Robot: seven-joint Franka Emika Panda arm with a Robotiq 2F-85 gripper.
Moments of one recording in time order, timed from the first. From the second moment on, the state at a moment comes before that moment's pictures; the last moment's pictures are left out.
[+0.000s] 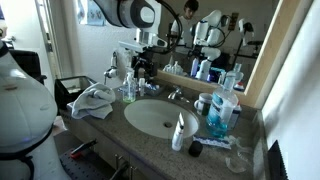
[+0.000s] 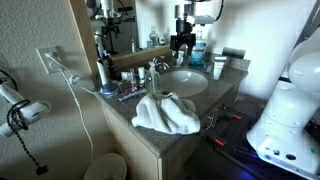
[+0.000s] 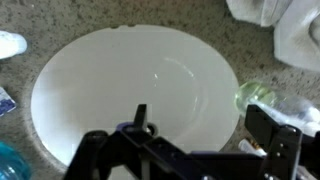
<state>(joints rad) -0.02 -0.30 -0.02 -2.42 0.04 2.08 0.08</state>
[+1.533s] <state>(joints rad) -0.13 0.10 -0.21 -2.32 -0.67 2.76 1.02</state>
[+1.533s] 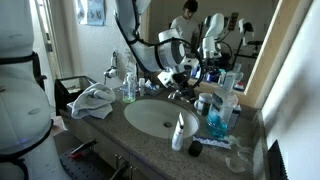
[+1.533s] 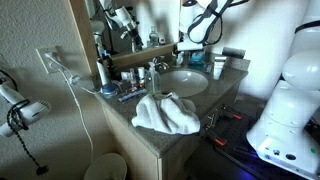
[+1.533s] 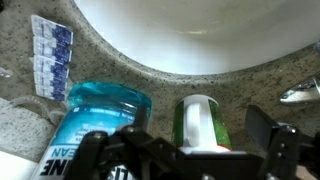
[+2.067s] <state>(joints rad) -0.13 0.20 -0.21 -2.26 -0.71 2.78 1.09</state>
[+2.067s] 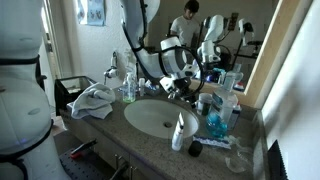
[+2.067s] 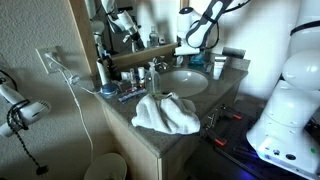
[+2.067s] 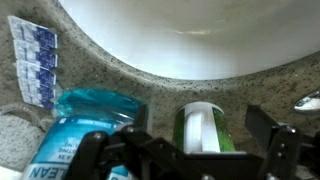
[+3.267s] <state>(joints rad) -0.05 0.36 -0.32 -2.10 -0.71 2.80 1.09</state>
